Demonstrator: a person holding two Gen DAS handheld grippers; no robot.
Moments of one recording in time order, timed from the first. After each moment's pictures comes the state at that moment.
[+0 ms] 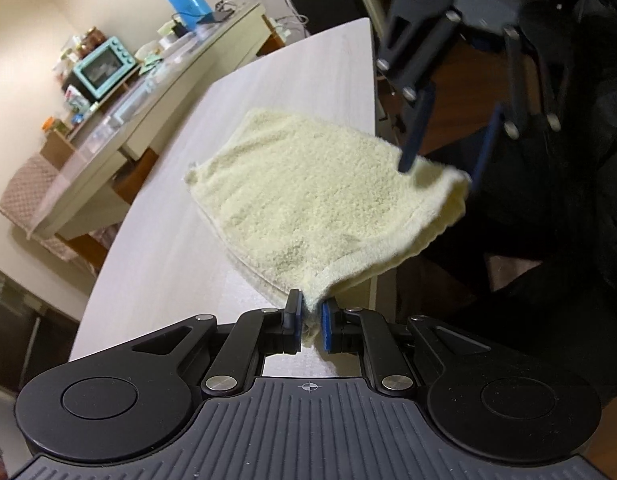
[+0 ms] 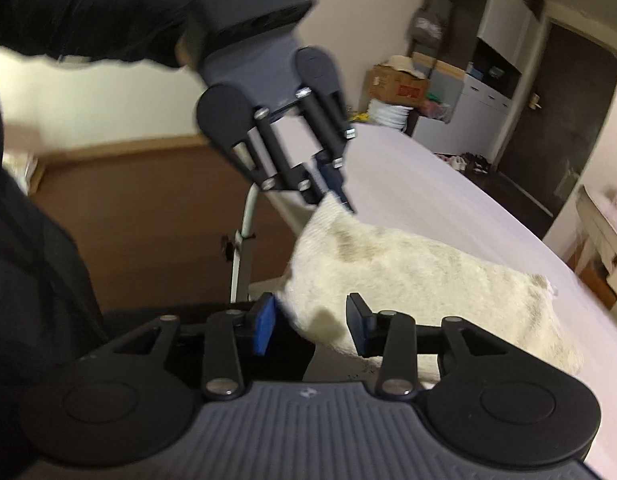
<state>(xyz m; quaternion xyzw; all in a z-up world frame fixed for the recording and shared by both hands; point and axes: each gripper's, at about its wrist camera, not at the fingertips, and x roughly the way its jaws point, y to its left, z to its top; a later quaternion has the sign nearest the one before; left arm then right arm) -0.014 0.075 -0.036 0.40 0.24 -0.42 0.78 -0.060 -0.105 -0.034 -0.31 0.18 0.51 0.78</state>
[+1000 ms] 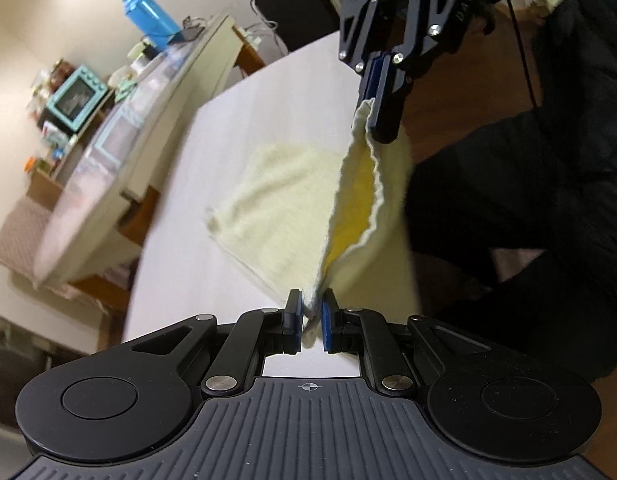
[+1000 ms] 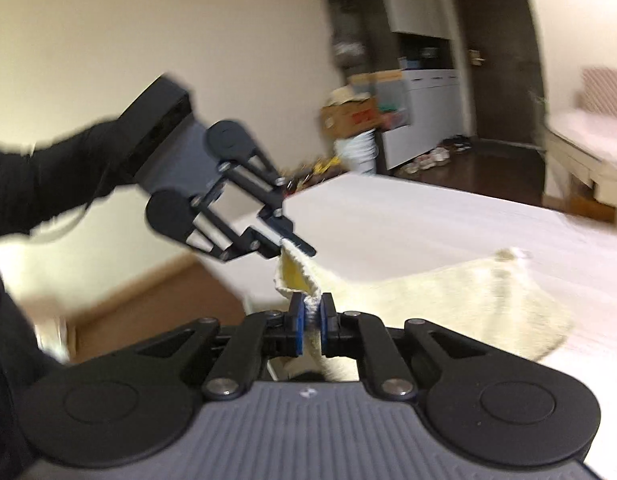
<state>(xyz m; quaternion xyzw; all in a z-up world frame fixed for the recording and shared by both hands) 0.032 0.041 0.024 0.47 0.22 -0.45 0.73 0.041 -0.169 0.005 0.03 0.26 0.50 0.83</state>
